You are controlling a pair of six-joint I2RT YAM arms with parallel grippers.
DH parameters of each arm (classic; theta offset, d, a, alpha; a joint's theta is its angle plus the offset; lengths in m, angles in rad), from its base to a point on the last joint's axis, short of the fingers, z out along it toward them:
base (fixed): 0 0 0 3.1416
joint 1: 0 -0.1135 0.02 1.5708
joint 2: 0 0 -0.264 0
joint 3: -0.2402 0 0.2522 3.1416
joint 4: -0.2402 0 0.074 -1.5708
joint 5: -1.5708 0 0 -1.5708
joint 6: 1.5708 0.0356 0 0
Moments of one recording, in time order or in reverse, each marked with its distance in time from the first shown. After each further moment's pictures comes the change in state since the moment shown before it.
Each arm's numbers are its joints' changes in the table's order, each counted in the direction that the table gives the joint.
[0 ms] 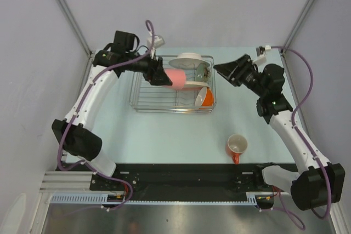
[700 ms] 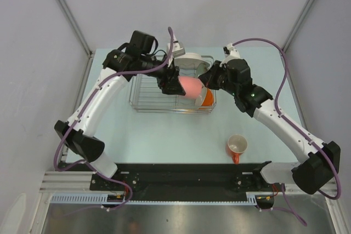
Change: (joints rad) left arm 0.243 0.011 -0.114 -0.156 0.076 0.143; right arm -0.390 0.169 -0.327 -0.434 -0.498 -0.429
